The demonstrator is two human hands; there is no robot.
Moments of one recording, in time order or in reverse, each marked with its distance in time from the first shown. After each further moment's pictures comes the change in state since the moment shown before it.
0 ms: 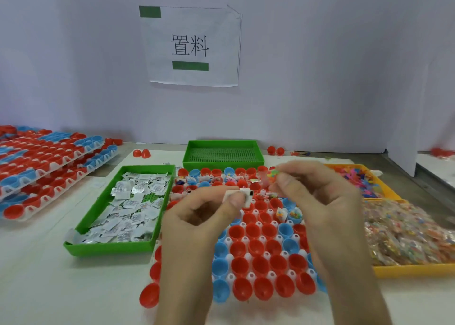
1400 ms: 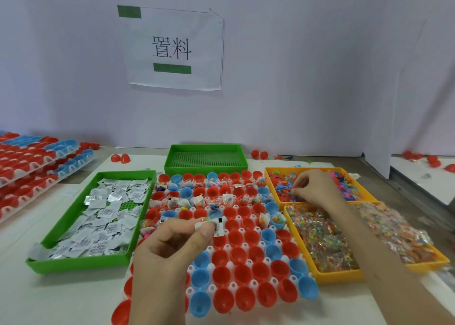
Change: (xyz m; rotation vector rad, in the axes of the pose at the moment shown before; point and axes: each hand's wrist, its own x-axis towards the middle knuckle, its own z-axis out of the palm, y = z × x) left_hand 0.000 -0.028 -0.012 -0.172 0.055 -0.122; right_hand 0.131 0.140 -0.111 -1.239 -0.223 0.348
